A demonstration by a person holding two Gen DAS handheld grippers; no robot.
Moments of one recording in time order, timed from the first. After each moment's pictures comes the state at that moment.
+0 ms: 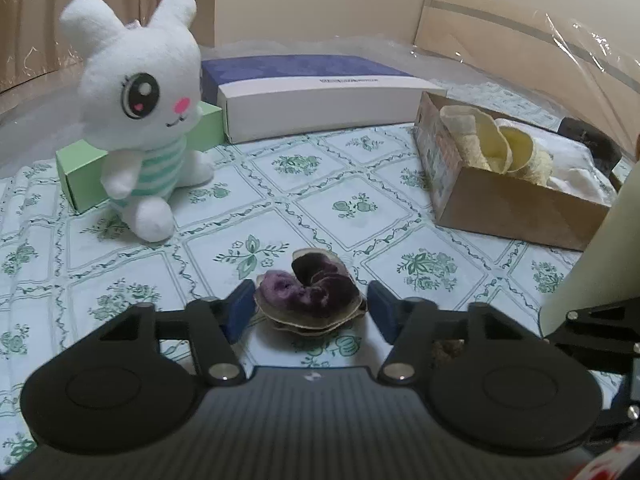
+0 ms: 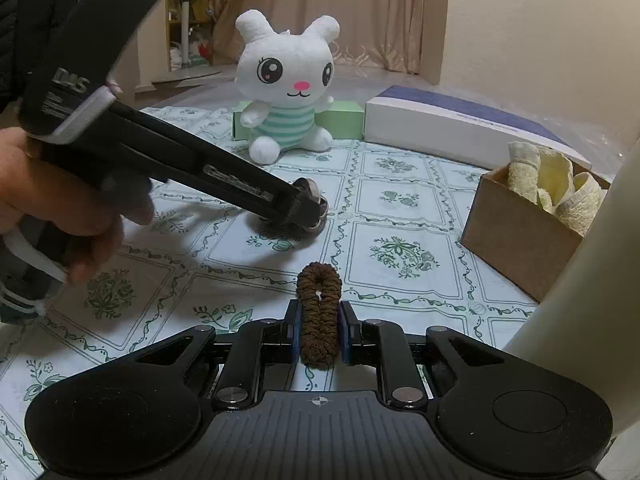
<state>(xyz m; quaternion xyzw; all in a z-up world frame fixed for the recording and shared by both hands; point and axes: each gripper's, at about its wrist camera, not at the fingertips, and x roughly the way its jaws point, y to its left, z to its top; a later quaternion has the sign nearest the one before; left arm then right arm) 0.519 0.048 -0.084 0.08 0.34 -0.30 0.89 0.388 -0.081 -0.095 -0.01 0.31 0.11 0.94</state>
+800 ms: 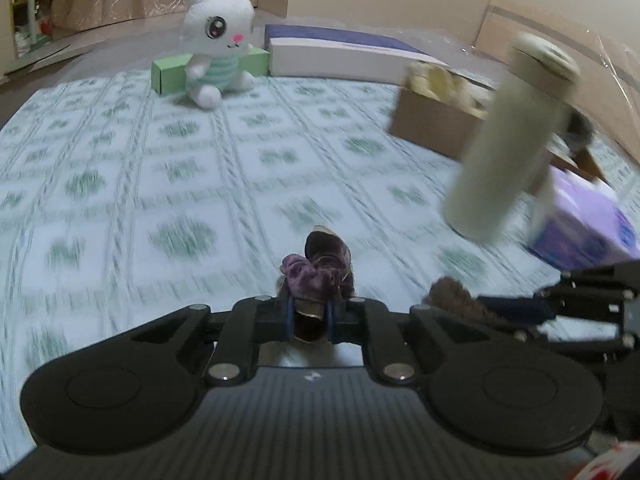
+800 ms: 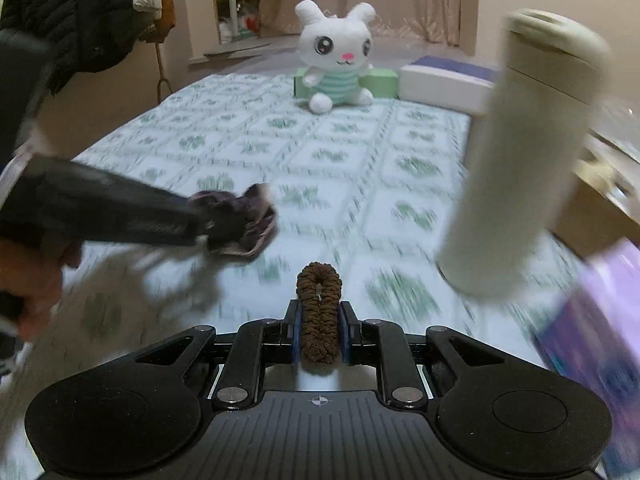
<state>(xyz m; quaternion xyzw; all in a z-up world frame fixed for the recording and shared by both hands) 0.325 0.059 -0.072 0.02 0.38 -0.18 0.91 0.260 -0.116 -0.076 -0.01 0.37 0.18 0.91</state>
